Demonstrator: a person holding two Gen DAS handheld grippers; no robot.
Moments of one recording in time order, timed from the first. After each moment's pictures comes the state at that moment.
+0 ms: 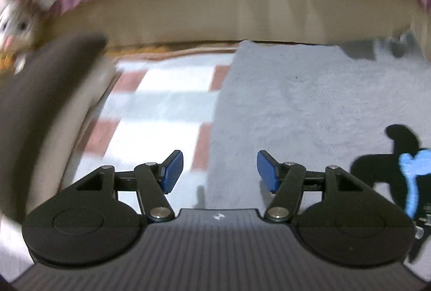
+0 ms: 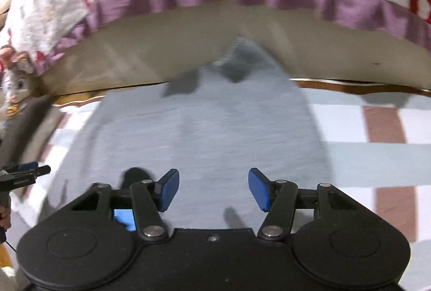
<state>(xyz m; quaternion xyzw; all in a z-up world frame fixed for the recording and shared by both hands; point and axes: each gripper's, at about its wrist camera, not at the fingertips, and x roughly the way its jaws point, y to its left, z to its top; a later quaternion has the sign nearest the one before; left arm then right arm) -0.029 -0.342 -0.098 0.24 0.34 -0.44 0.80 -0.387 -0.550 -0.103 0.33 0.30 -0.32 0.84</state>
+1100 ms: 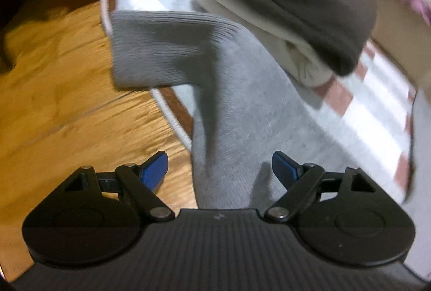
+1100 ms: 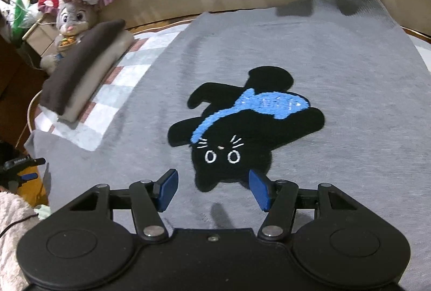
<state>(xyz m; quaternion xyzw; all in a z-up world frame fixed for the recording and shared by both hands) 0.113 -0.025 -0.140 0.04 0.46 -0.21 0.86 -0.324 -0.431 -0.132 0.33 0.36 -0.21 0.85</state>
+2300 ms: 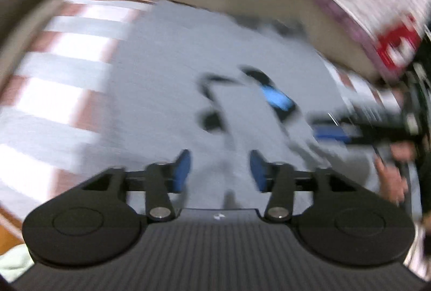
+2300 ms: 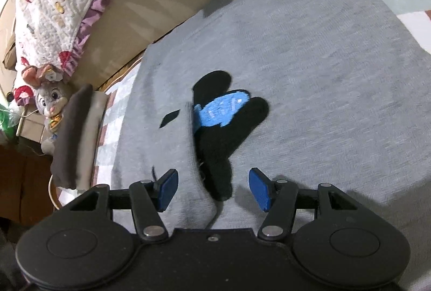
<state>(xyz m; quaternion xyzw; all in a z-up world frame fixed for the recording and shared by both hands) -0.121 -0.239 -0.048 0.13 0.45 -0.53 0.71 -0.371 -0.479 -0.155 0.51 0.28 -0.24 0.78</state>
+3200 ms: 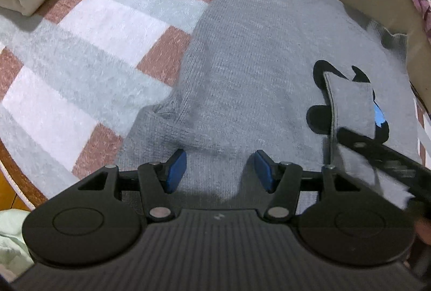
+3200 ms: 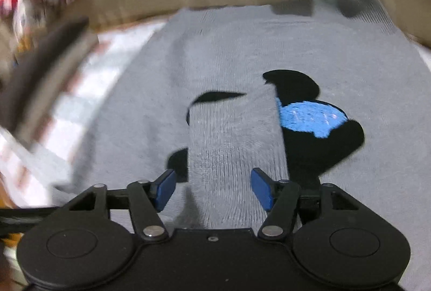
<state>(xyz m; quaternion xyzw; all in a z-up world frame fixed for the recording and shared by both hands) -0.074 -0.246 -0.133 0.11 0.57 -0.38 0.72 -0.216 -0.400 -0.167 0.25 0.40 -0.31 0.82</state>
